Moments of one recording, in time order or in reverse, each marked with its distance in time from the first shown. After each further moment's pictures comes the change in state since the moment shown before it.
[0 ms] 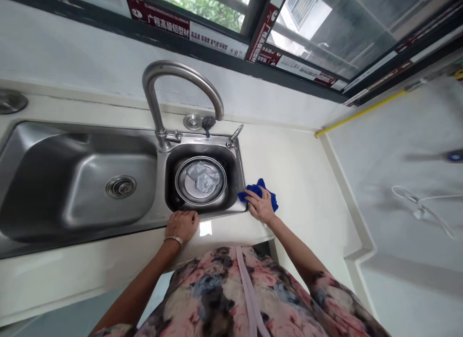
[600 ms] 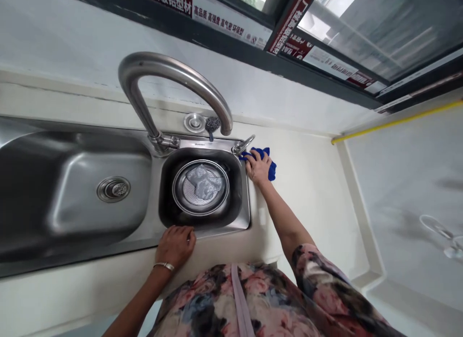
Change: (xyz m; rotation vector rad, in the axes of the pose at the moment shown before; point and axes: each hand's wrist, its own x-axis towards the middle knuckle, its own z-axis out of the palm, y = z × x) left_hand -0.002 -0.007 0.015 -0.160 0.020 -0.061; right_hand 0.215 0.049 0.016 -0.022 0.124 0.257
